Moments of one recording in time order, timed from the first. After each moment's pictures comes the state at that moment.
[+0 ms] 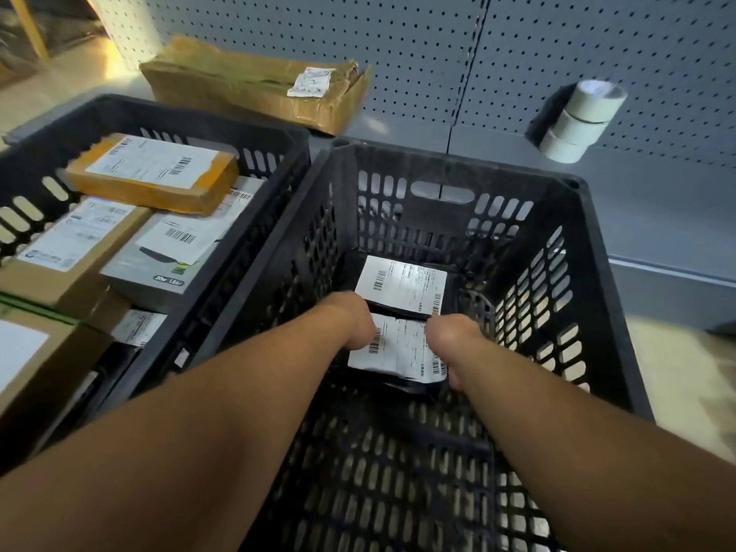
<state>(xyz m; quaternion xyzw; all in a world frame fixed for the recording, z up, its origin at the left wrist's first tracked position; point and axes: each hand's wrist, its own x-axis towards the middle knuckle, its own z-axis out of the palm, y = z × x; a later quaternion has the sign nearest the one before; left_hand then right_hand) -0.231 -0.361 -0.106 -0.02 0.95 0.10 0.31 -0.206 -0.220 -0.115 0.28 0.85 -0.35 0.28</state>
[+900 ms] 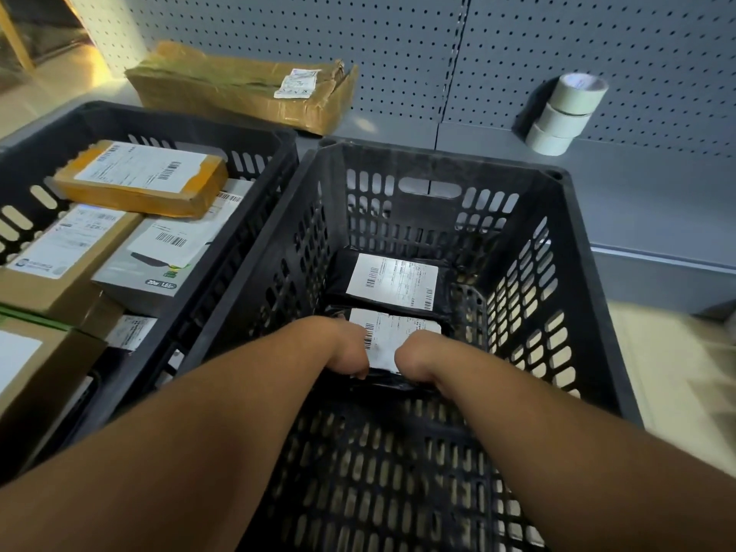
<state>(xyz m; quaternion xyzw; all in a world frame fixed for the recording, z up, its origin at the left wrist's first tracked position) -0.222 -0.369 -0.130 0.10 0.91 0.01 0.41 -0.186 -0.236 -0.103 0.01 0.91 -0.12 0.40</state>
